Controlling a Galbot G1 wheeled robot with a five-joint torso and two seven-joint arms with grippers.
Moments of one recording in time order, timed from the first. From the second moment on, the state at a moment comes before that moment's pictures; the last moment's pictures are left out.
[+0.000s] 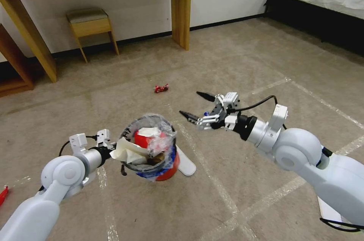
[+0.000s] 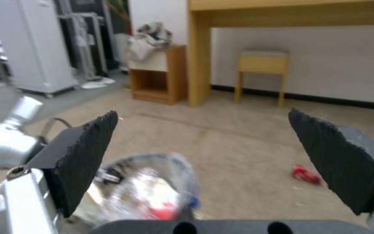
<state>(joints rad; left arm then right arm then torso) 1.17 -0.89 -0.50 -1.93 -1.28 0.65 -0.33 -0.71 0.59 -0.03 2.07 1.01 -0.12 -0.20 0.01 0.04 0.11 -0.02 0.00</state>
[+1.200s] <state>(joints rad) 1.17 -0.85 -0.71 -1.77 -1.17 0.63 -0.17 -0.05 1.17 -1.12 1.17 1.35 -0.74 0.07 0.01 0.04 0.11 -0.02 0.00</state>
